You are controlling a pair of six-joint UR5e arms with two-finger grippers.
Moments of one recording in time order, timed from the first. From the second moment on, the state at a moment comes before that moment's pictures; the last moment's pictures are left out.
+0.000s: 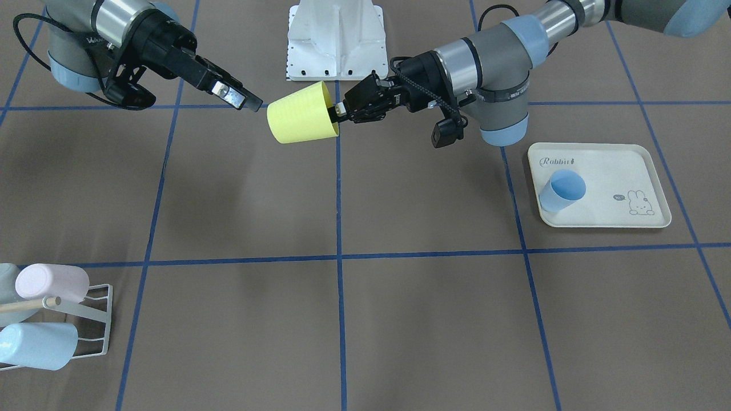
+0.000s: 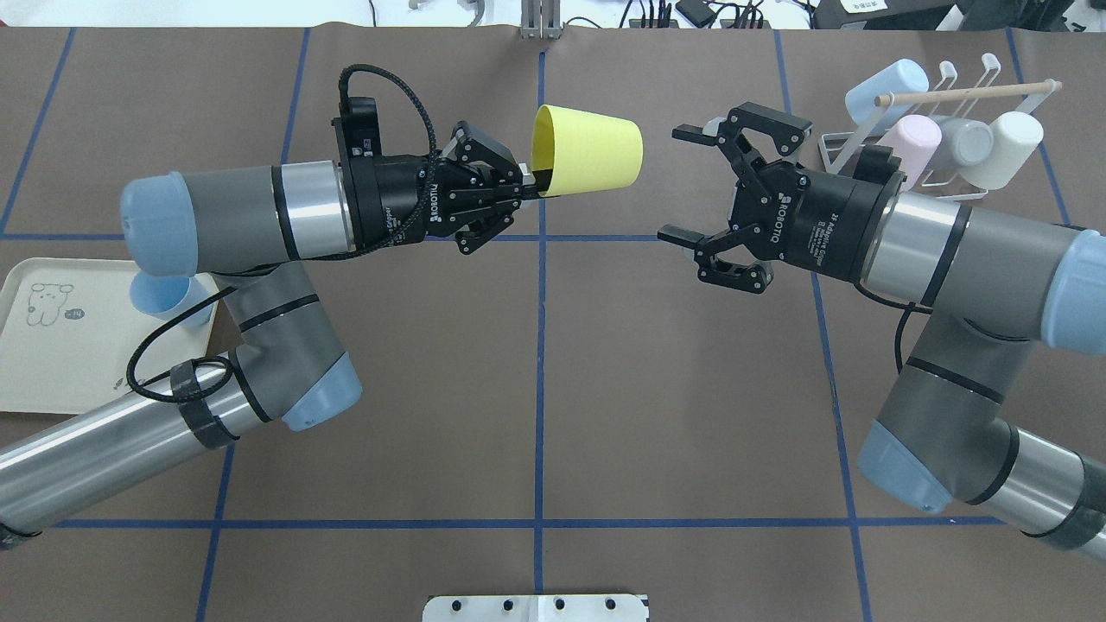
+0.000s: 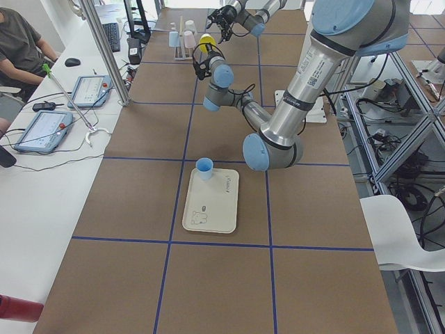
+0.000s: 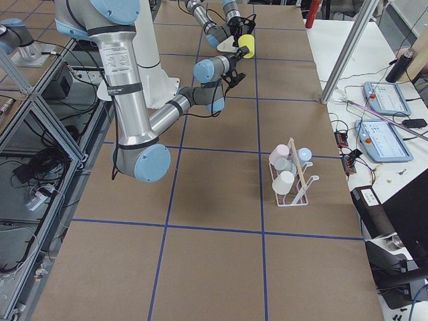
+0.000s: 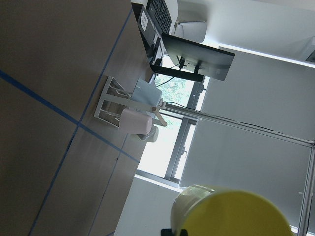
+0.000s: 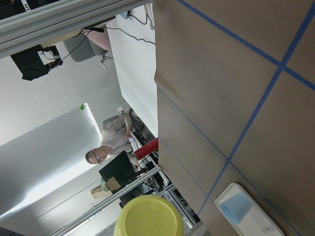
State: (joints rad) left arm -0.64 -2.22 -1.47 -3.18 -1.83 -2.24; right arm 0.65 -1.31 1.89 -0.24 1.65 2.56
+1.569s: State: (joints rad) left arm -0.58 -2.26 -1.47 -3.17 -1.83 -2.28; right arm 0.62 -1.30 1.88 -0.24 1.60 2.61
